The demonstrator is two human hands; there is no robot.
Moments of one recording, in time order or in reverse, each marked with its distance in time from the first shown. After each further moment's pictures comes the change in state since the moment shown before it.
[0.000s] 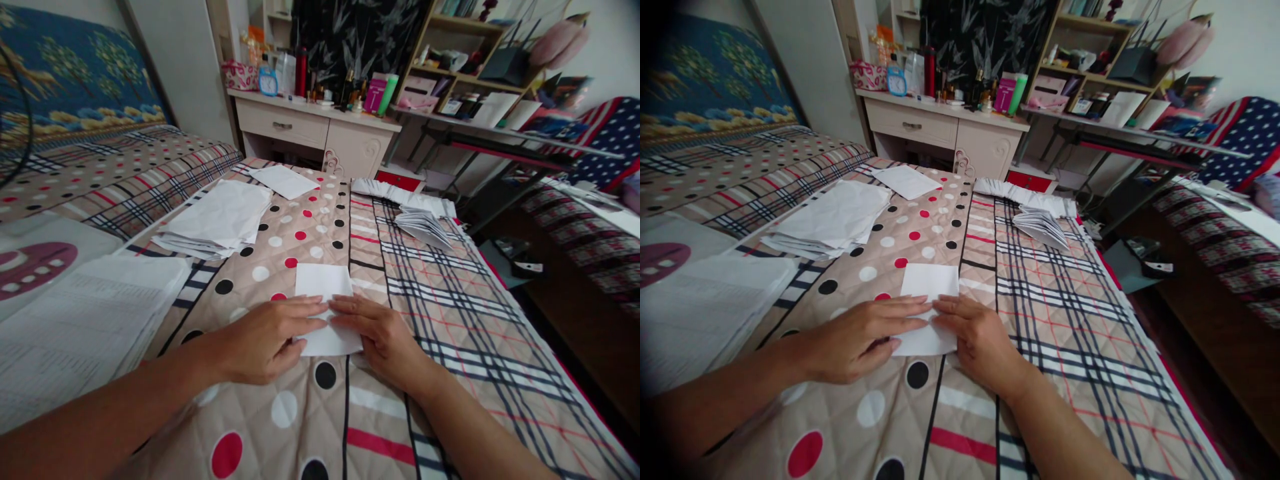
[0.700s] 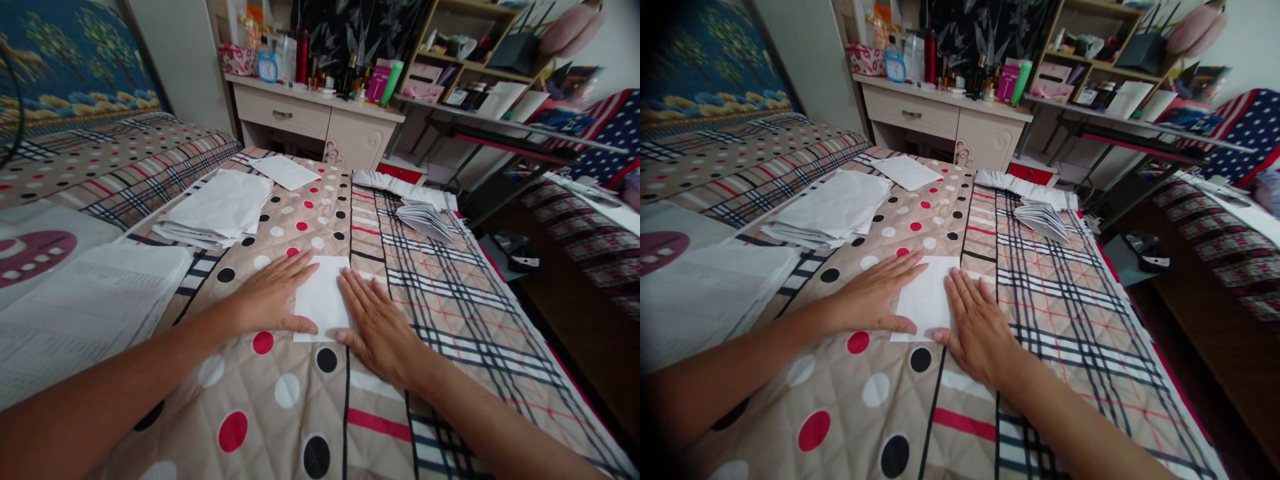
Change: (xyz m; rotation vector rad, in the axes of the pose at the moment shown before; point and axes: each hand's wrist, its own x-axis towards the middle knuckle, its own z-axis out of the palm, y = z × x) left_hand 0.014 -0.035 0.001 0.382 -0.055 -0.252; right_hand -0.006 -0.010 0.008 -0.441 -0.201 0.155
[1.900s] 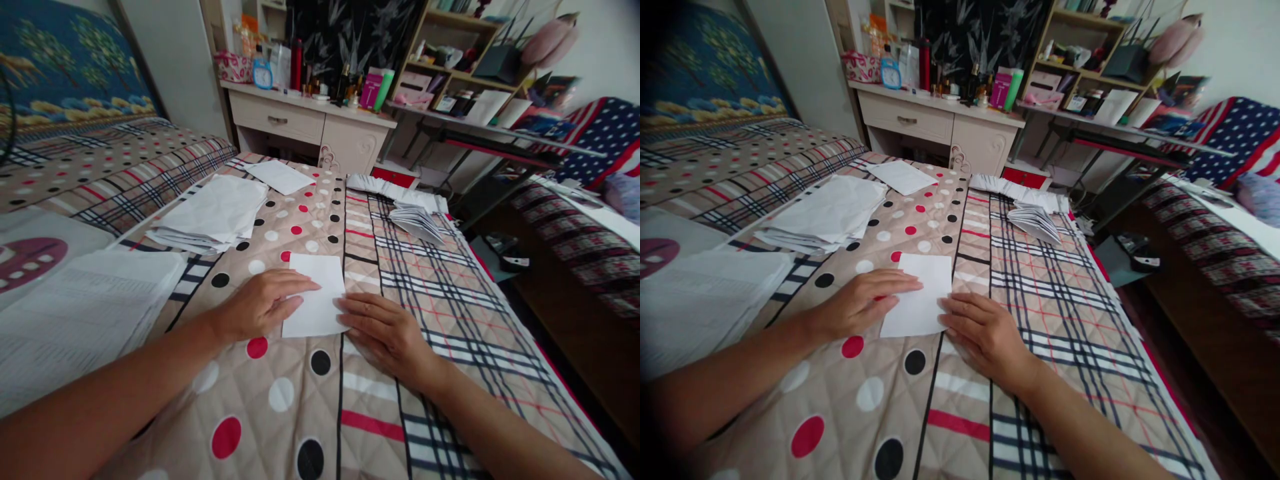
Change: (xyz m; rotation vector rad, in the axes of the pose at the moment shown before) left_hand -0.009 -0.003 -0.003 -0.359 0.354 0.343; right_hand -0.015 0.020 -0.008 0.304 0.290 -0.275
